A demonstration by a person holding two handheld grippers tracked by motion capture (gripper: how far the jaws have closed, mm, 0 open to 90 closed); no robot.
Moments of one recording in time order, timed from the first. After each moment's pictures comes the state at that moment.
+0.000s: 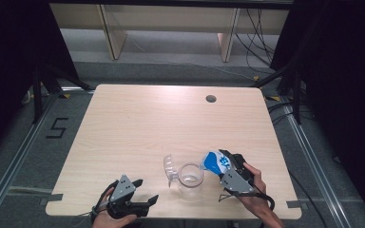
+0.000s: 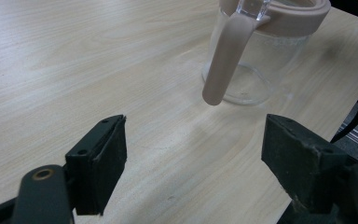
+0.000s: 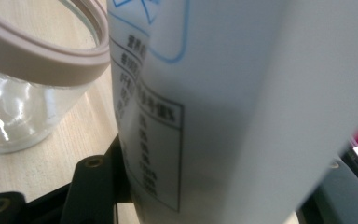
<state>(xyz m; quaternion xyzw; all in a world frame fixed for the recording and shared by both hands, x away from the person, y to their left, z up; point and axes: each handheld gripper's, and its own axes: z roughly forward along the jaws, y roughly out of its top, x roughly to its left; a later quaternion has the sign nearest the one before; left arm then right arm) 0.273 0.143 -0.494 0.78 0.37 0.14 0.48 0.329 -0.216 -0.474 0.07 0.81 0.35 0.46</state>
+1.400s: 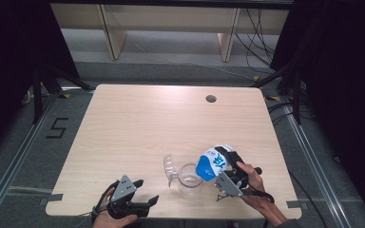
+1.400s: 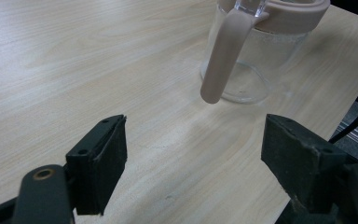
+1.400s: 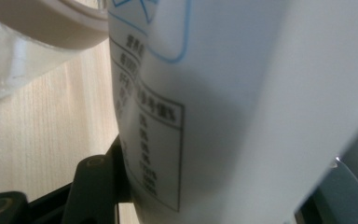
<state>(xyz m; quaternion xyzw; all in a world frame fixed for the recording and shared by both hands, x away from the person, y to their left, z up) 0.272 0.142 -0.496 0.78 0.38 0.13 0.48 0.339 -0.207 -0.480 -0.04 0.80 0.27 0.54</state>
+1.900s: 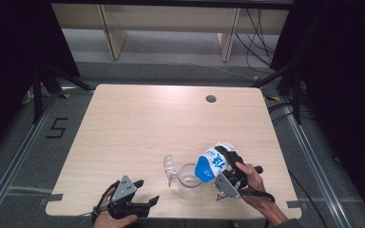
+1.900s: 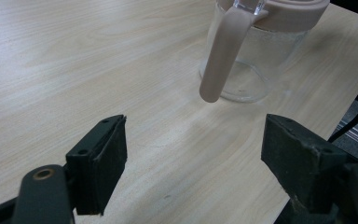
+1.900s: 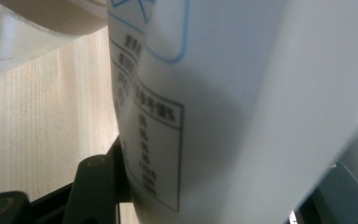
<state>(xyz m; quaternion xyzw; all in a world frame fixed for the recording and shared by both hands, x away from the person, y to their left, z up) 0.272 0.141 -0.496 0.78 0.38 0.14 0.47 0.339 -0.205 -0.482 -0.05 0.80 0.25 0.55</state>
